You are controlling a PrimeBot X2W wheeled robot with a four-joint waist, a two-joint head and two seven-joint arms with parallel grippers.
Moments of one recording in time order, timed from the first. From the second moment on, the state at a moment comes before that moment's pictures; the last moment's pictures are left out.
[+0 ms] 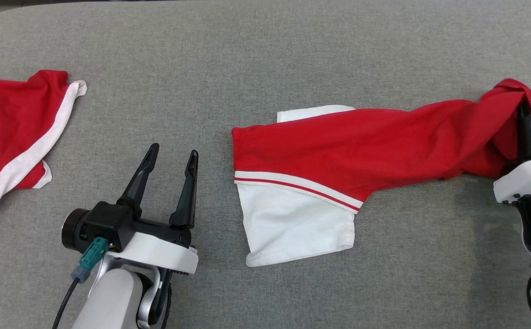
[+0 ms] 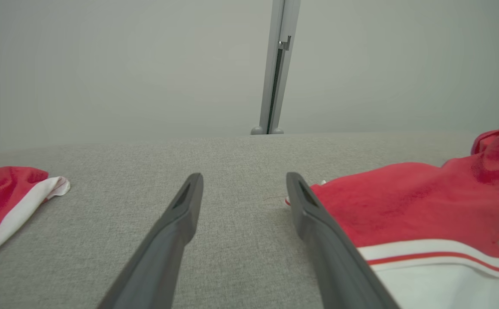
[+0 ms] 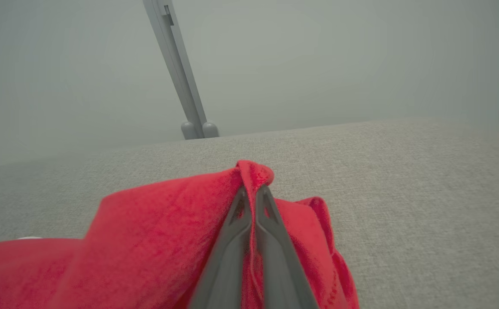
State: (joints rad) left arm -0.26 0.13 -0.28 0.16 -0.29 0.00 -0.26; right arm -0.45 -0.23 -0.08 0.34 0.30 0.13 0.05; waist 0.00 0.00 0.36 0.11
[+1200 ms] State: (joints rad) left arm -0.11 0.14 -0.22 0.15 -0.27 0.03 -0.26; right arm 0.00 -0.08 -0.06 -0.07 0.20 0.13 -0.02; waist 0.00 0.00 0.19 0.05
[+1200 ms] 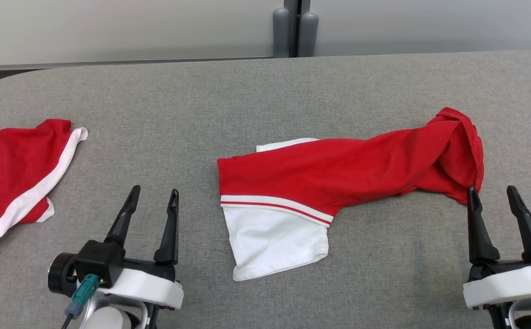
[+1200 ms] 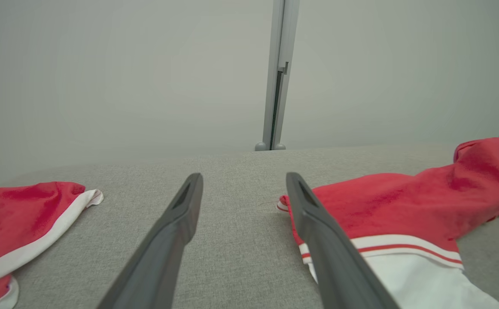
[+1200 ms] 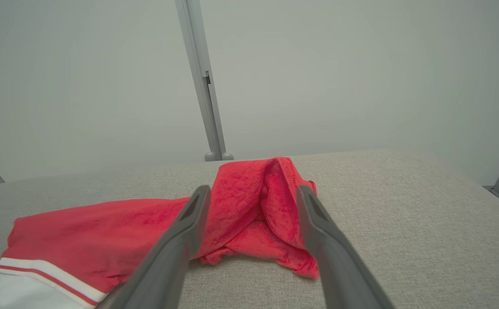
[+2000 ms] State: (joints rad) left arm -0.10 0.08 -0.42 0.26 -0.34 -0.05 0.05; right arm -0.01 -0.09 -0.10 0.00 0.22 0.13 -0.02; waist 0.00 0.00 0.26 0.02
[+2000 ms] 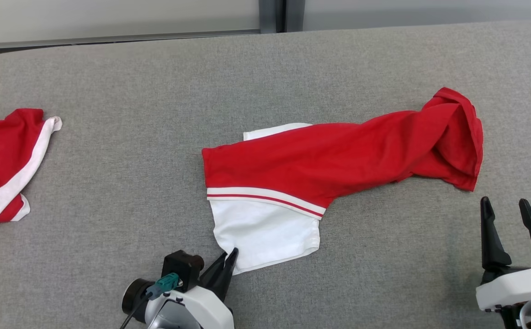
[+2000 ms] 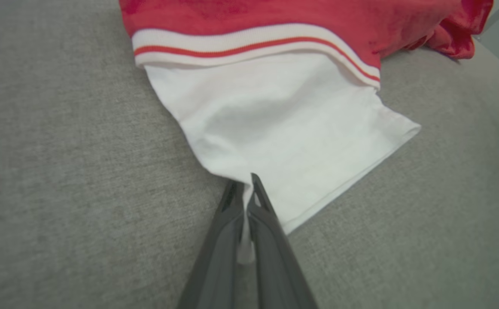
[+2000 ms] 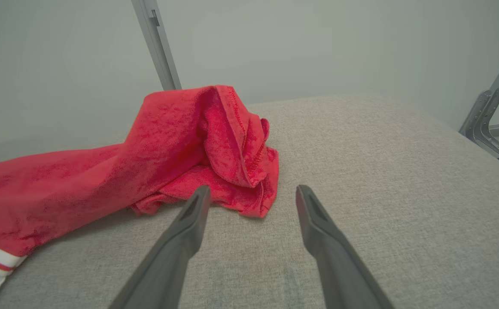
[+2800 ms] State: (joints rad) left arm -0.20 0.09 -0.39 0.22 -0.34 -0.04 -0.11; right arm -0.28 -0.21 -0.03 0.29 0.26 0.13 -0.08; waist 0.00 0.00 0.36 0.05
